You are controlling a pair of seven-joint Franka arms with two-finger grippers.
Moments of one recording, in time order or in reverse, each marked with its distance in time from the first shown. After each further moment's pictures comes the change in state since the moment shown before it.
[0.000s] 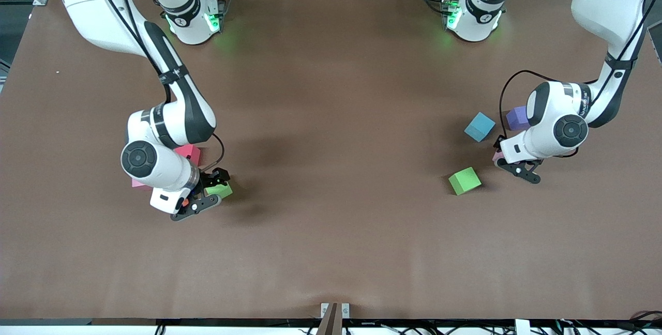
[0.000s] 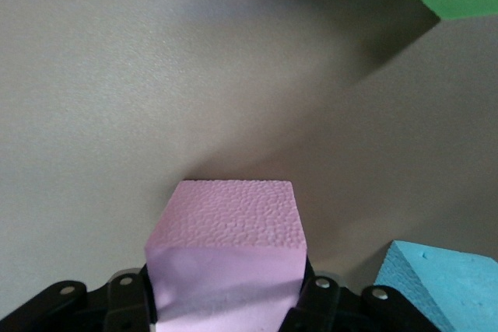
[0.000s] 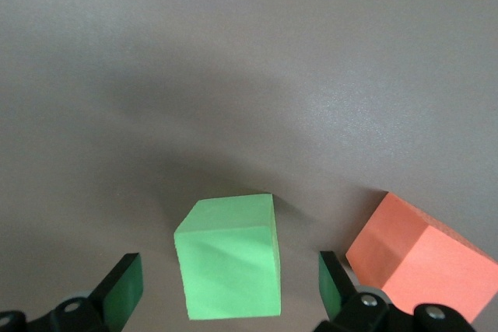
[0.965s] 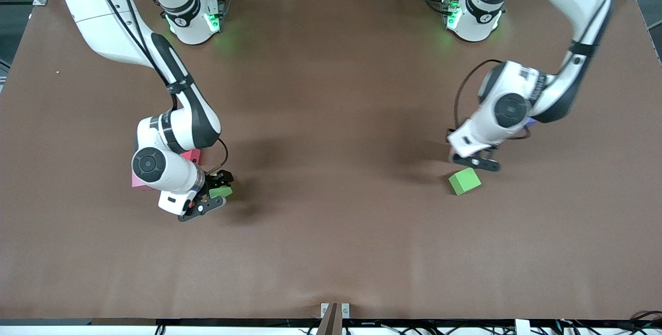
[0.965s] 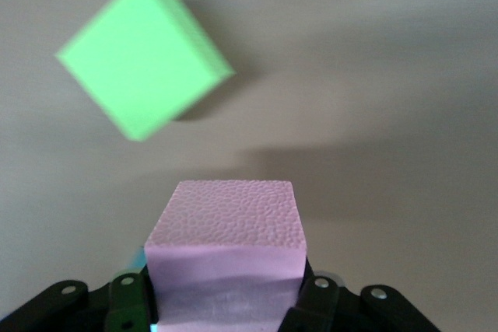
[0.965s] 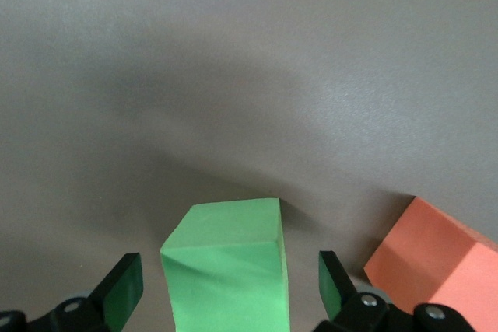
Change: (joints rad) left arm -0.011 -0.091 -0.376 0.013 0.000 -0.151 -0.660; right arm 0.003 0.041 0.002 -0.017 0.000 0.035 -0.001
